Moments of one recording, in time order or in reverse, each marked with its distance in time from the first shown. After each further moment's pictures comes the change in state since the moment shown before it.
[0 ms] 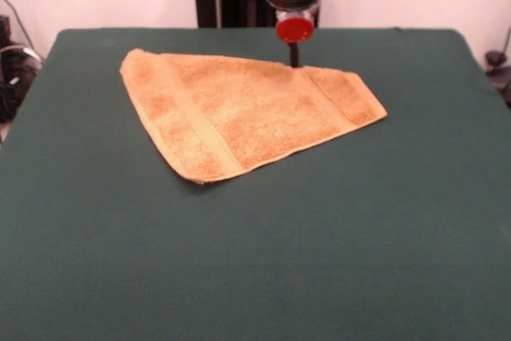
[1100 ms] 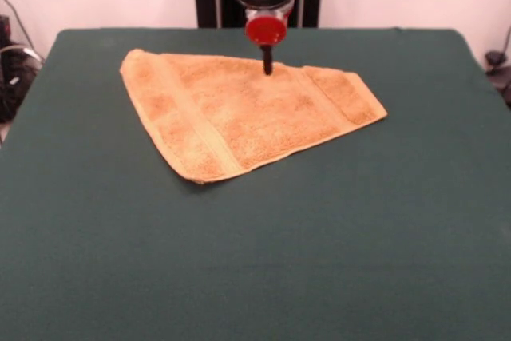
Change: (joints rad) arm -0.016 0.006 -0.050 -0.129 -0.012 0.066 0.000
